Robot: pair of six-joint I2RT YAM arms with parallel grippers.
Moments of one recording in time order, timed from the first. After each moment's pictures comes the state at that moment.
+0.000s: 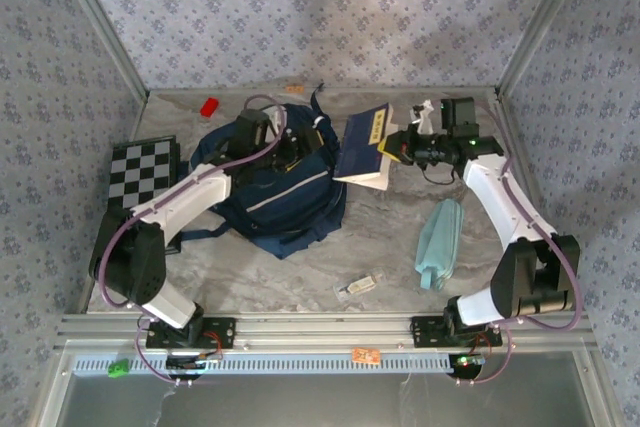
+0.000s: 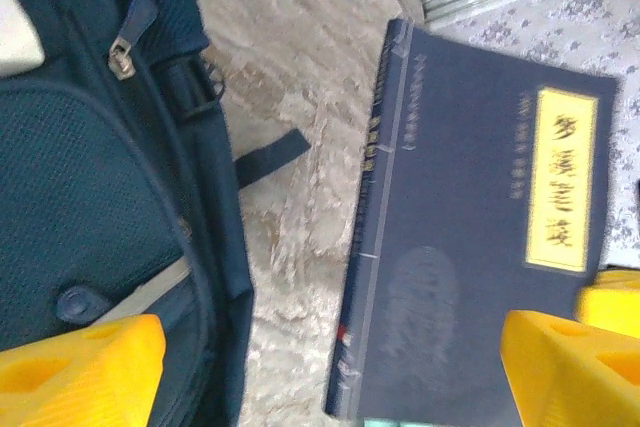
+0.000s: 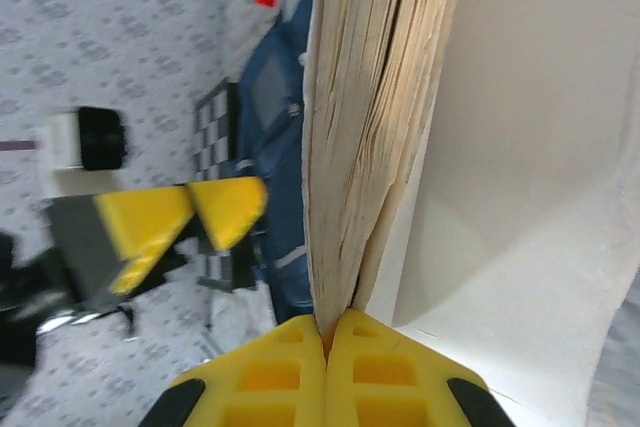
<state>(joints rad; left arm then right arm) -0.50 1.55 1.10 -0.08 0.43 -0.93 0.14 1.42 1.21 -0.53 -0.80 0.62</state>
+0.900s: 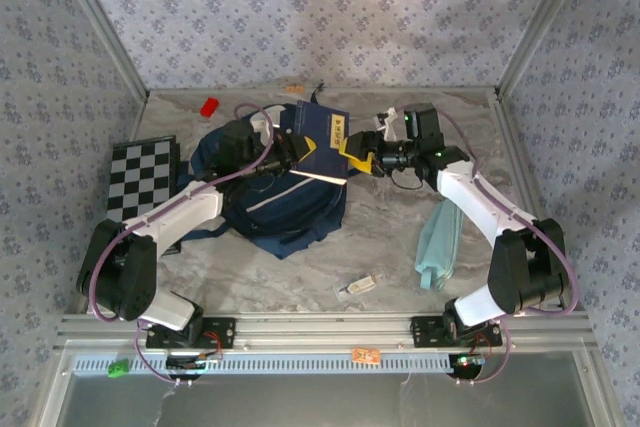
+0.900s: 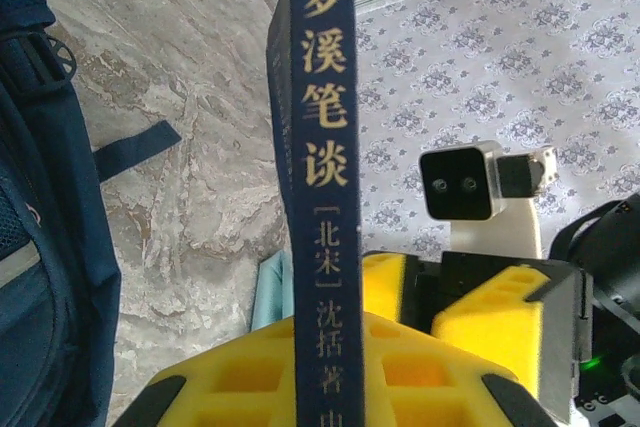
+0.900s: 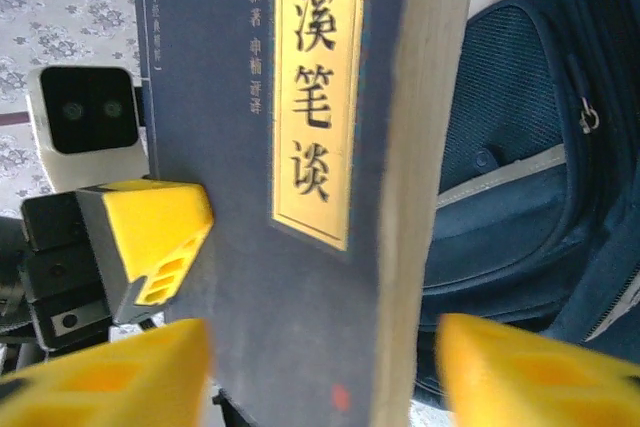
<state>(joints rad) -0.49 1.46 0.94 0.28 0.56 -1.14 0.33 1.48 1.11 -0.24 -0.82 0.81</state>
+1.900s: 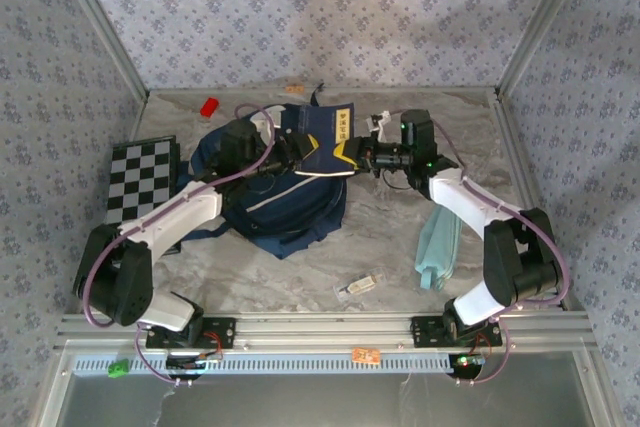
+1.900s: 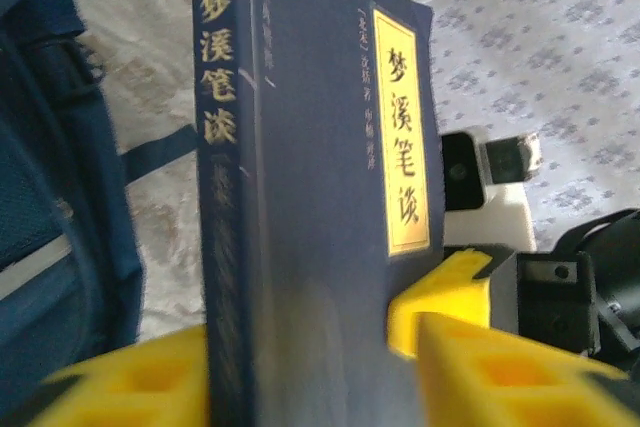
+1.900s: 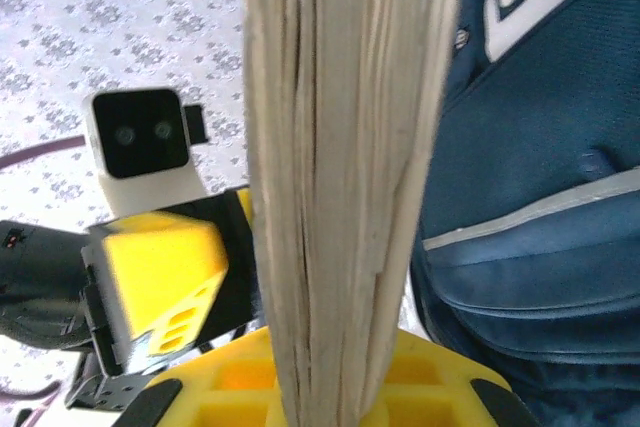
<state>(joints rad) -0.51 1.42 0.98 0.11 0.48 -1.03 0.33 1.52 1.00 0.12 -0.91 1.07</state>
